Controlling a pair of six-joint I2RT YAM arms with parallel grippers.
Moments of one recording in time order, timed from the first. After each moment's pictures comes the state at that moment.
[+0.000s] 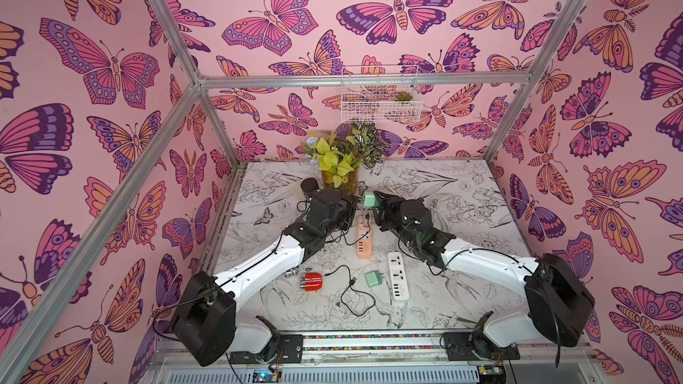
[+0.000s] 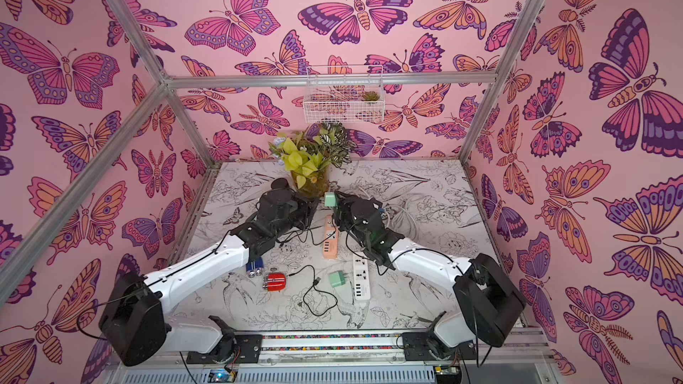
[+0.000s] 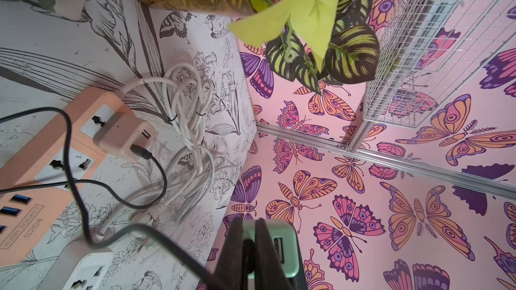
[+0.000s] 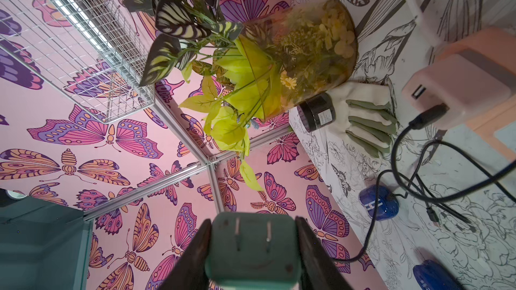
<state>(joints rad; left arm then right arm) -0.64 1.38 0.95 0.05 -0.04 -1.64 0.77 1.47 0.85 0.41 0.21 1.94</state>
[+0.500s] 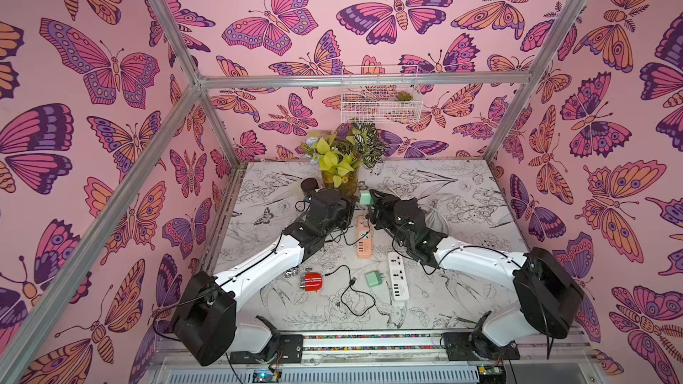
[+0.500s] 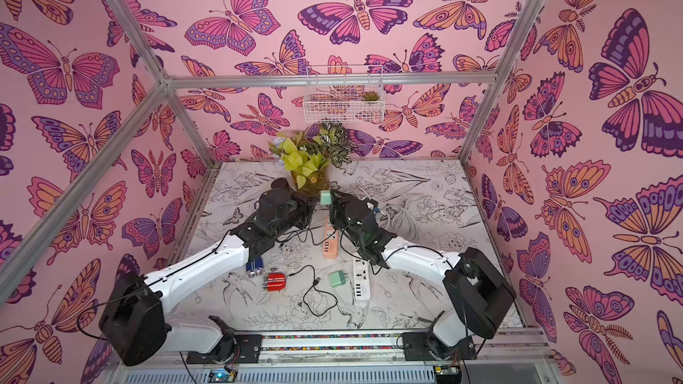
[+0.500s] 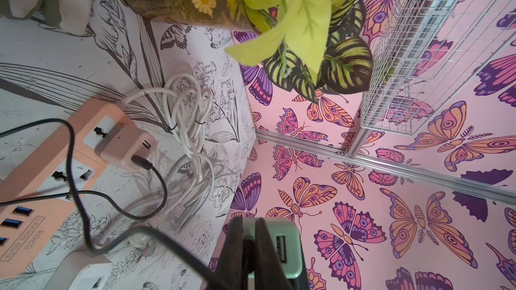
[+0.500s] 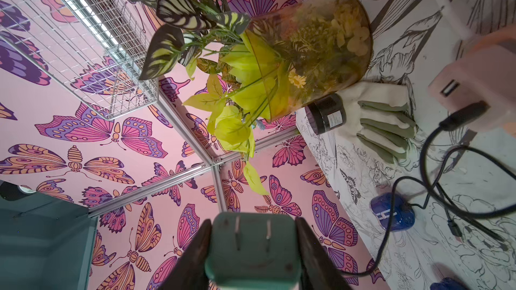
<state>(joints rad) -0.64 1.38 0.95 0.06 -0.06 -1.63 0.79 1.53 0.89 0.47 0.26 1.93</state>
